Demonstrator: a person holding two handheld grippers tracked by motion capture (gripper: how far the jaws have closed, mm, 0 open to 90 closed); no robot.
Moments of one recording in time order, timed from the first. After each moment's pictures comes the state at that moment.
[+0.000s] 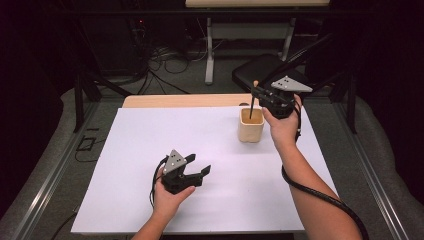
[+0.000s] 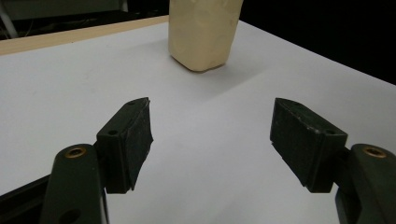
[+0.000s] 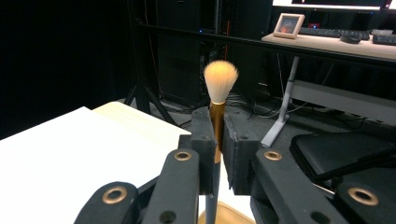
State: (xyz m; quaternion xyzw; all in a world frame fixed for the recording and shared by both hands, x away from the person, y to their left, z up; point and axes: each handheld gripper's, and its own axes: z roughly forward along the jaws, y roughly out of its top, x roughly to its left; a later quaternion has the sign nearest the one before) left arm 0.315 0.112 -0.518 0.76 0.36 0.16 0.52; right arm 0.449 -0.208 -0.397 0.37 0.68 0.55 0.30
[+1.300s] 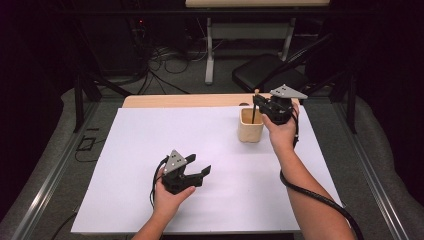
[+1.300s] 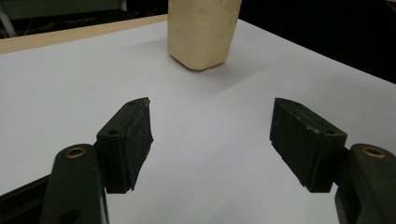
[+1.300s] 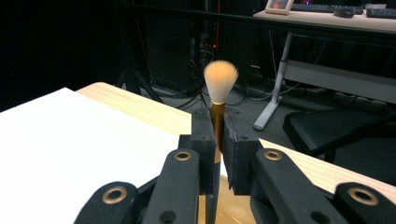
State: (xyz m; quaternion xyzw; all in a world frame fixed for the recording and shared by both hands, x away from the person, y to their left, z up) left arm 0.315 0.111 -0.519 0.76 0.36 0.16 0.52; right arm 0.458 -0.214 -0.432 0.40 0.69 0.53 0.30
